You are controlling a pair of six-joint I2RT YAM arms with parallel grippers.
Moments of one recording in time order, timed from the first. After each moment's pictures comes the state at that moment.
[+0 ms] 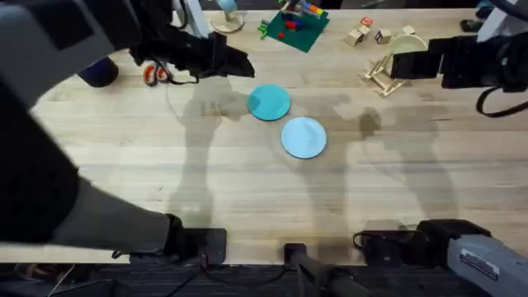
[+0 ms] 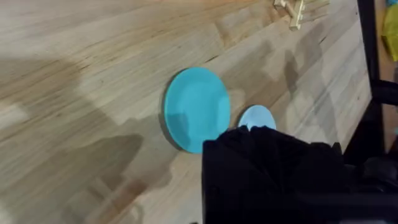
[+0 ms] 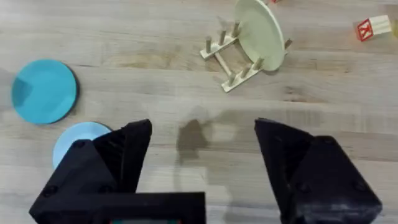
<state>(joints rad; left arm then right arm) 0.00 1.67 1.19 -0.71 0.85 0.12 0.00 1.06 1.05 -0.82 -0.03 -0.01</state>
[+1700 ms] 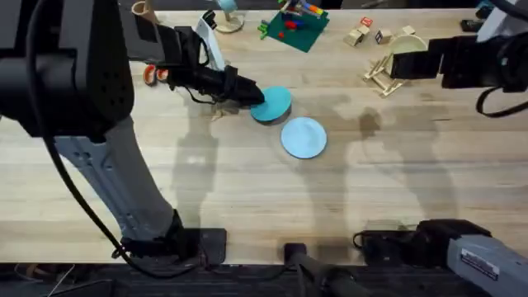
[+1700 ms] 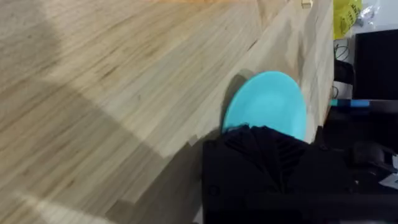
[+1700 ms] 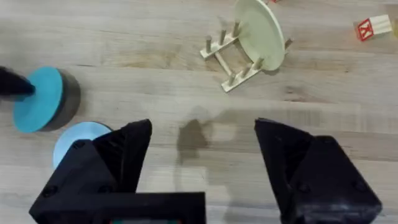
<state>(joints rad) 0.00 2.09 1.21 -0.60 1.05 0.23 0.00 1.06 1.05 -0.82 -0.03 0.00</state>
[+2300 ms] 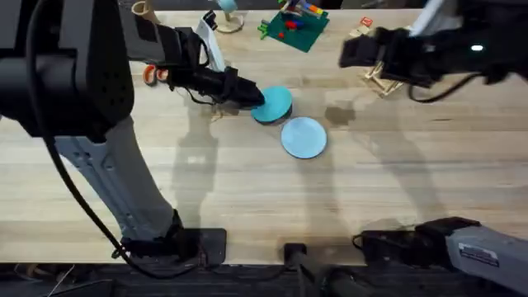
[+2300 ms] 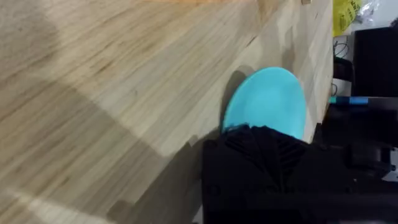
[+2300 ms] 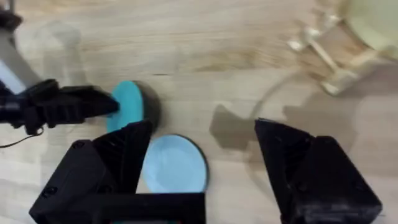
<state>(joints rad) 0.00 2.09 1.21 -0.62 1.05 0.25 0.19 1.28 1.05 -0.66 -0.15 0.37</state>
